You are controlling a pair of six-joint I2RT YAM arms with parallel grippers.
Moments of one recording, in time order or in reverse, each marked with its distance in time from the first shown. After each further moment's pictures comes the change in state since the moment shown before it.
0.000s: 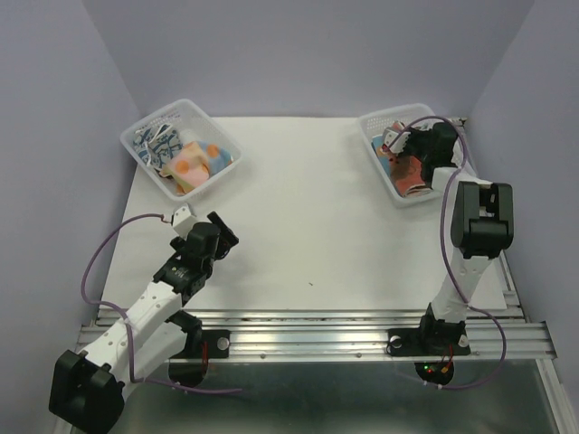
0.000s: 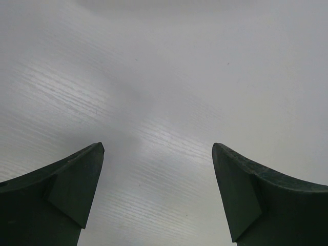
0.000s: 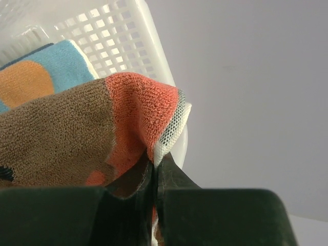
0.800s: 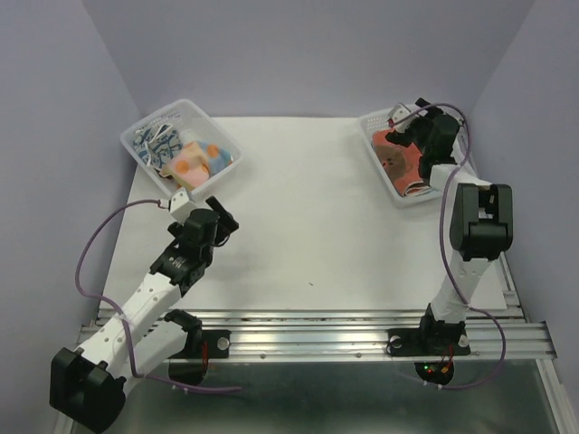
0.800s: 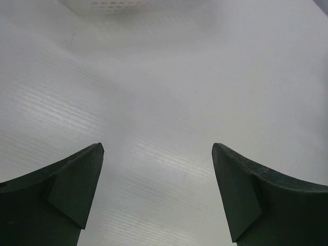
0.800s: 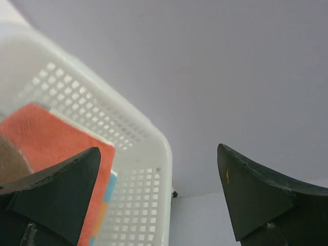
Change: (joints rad) left arm 0.000 0.042 0.126 -0.006 -0.022 0.039; right arm 0.028 -0.006 0.031 0.157 0.082 0.359
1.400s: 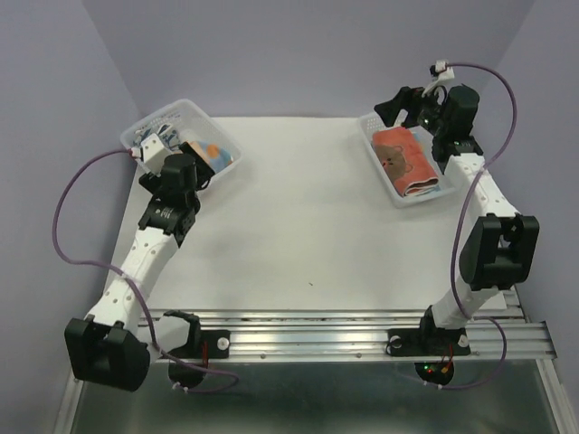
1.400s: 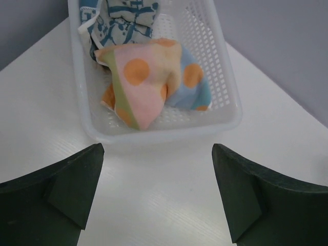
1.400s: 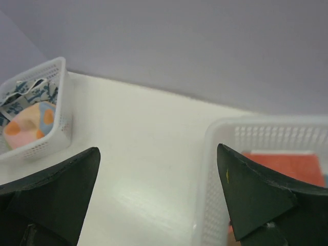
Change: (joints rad) left arm 0.195 0.238 0.404 0.013 -0.086 0.166; right arm 0.036 -0.270 0.205 -0.435 -0.216 1.218
